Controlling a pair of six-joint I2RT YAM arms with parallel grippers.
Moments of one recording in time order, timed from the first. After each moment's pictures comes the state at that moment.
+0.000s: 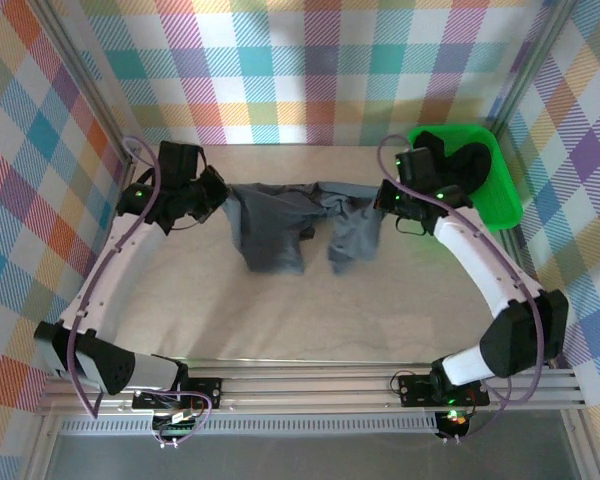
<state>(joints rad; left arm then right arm) -0.27 1.36 1.51 -0.87 0.07 -0.97 0.33 1.43 1.35 -0.69 0.06 0.50</state>
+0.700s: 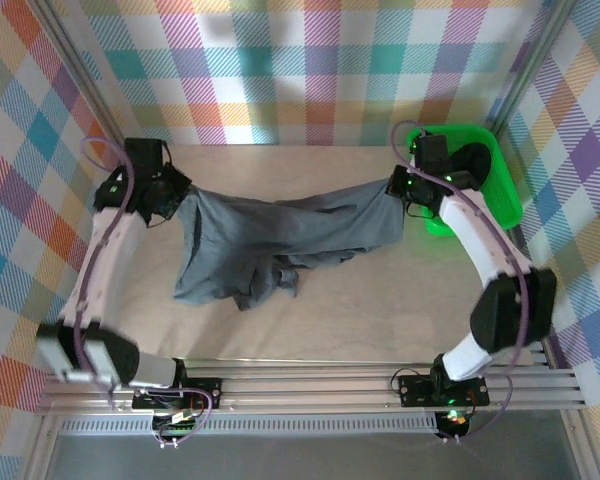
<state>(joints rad) -0.03 1.46 1.48 -0.86 -0.01 -0.97 0.19 1.63 1.44 -0.66 -0.08 0.48</state>
